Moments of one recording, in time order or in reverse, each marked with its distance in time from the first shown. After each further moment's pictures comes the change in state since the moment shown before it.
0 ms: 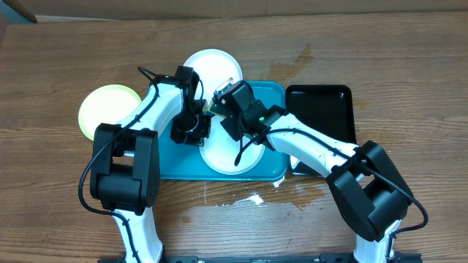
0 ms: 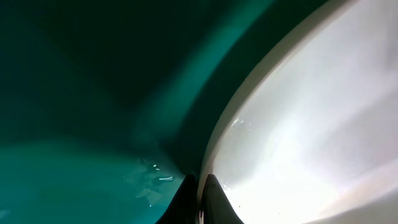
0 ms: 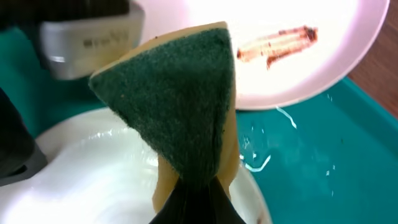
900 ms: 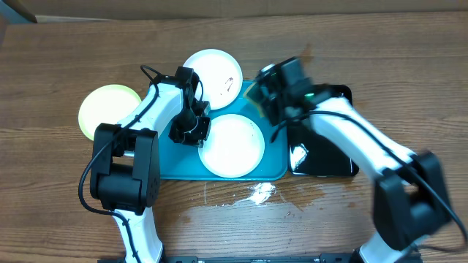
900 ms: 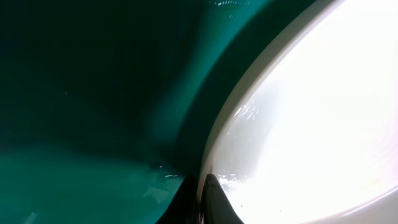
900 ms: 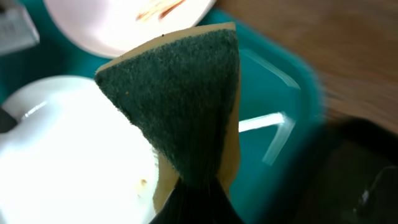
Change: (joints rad) left arm 0.000 0.000 0.000 -0.011 -0.008 0.092; right arm -0.266 -0.191 -0.009 -0.266 -0.176 0.020
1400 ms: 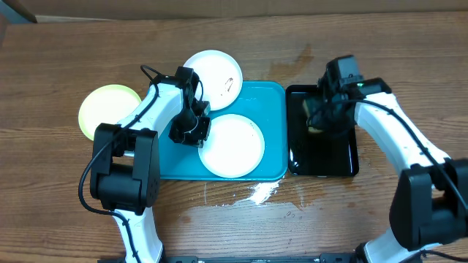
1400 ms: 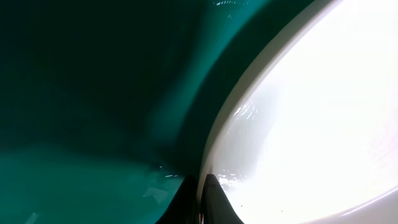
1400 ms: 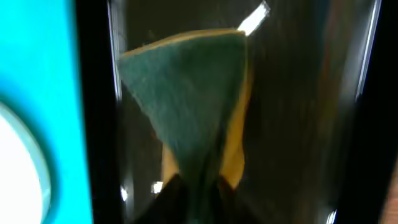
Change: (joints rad) left arm 0.000 0.000 0.000 0.000 0.000 0.016; right arm -0.234 -0.010 -0.070 -0.264 0.044 0.258
